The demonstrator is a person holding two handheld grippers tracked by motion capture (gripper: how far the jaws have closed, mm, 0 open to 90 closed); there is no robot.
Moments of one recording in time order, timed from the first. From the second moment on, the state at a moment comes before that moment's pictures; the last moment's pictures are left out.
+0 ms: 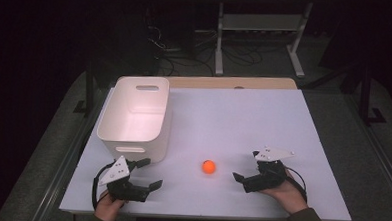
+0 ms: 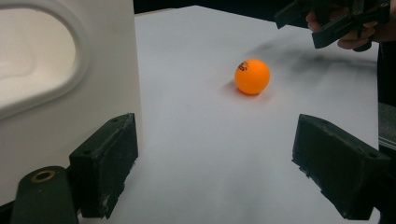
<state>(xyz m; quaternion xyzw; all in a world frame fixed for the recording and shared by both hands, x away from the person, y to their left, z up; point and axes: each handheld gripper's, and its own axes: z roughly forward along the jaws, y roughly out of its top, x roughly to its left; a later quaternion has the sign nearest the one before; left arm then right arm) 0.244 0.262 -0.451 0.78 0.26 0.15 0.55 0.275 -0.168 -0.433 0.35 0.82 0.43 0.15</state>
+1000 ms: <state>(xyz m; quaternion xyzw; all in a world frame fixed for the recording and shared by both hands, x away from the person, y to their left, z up) 0.244 0.262 -0.451 0.77 0.26 0.15 0.56 0.285 -0.155 -0.429 0.34 0.82 0.44 0.14</state>
